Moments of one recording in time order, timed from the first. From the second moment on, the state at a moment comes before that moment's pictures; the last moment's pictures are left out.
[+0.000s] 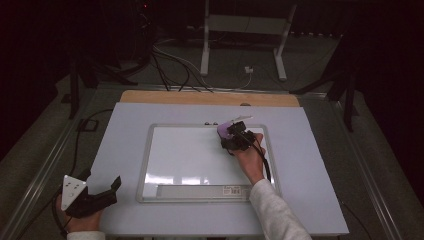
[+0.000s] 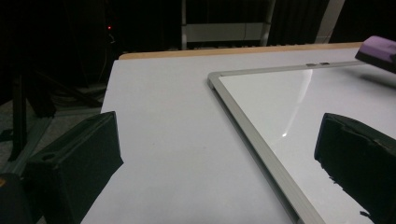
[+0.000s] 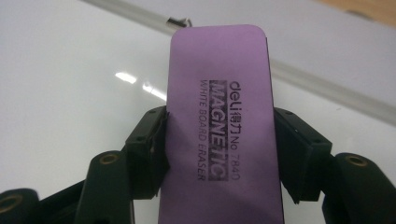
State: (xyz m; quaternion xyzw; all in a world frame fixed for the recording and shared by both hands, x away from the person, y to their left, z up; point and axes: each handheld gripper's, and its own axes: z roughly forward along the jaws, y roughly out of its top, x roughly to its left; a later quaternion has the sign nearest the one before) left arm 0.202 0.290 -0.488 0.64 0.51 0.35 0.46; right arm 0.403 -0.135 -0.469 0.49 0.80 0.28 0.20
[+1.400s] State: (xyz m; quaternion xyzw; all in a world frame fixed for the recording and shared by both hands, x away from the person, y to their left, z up) left arm 0.201 0.290 -0.488 0.64 0.51 0.35 0.46; right arm 0.407 -0.190 -0.470 0.54 0.76 0.30 0.18
